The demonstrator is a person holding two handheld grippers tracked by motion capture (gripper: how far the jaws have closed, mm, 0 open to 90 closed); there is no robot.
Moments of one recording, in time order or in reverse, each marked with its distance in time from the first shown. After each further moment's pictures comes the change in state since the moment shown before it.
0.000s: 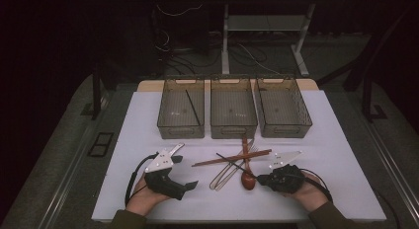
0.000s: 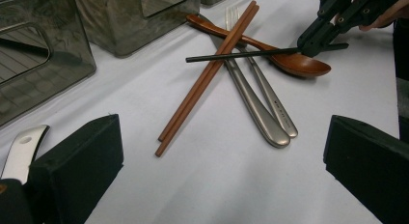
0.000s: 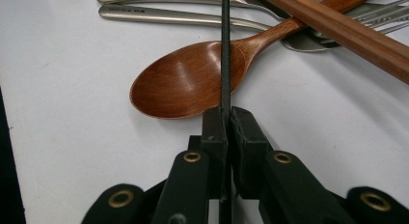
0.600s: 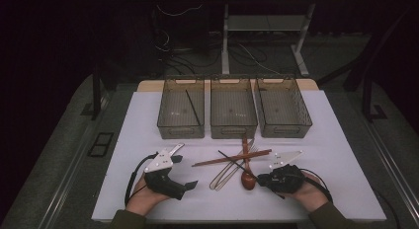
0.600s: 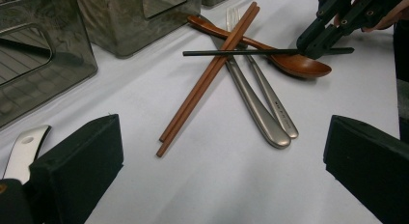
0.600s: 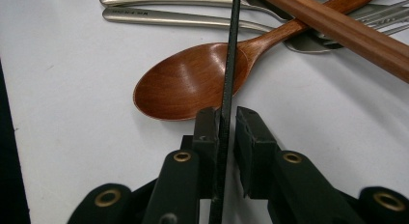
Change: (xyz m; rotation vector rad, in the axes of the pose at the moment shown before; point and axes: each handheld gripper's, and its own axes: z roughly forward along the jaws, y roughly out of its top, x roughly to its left) left arm 0.001 0.000 0.000 -0.008 0.003 0.001; right arm 0.000 0.000 0.000 -0.006 0.010 0.004
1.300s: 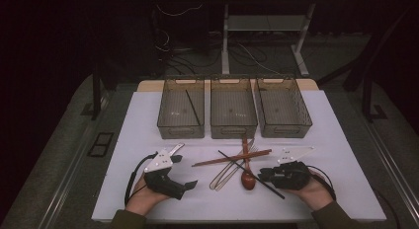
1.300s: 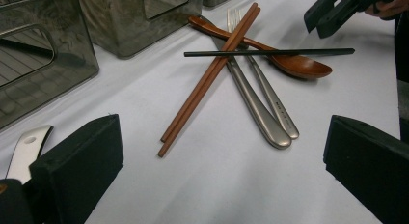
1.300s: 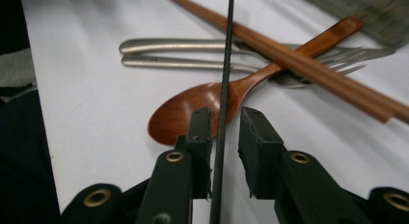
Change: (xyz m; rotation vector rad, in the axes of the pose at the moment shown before) left arm 0.001 0.000 -0.001 0.002 0.001 -0.001; right arm -0.004 0.004 -0.018 -0.106 0.027 0.035
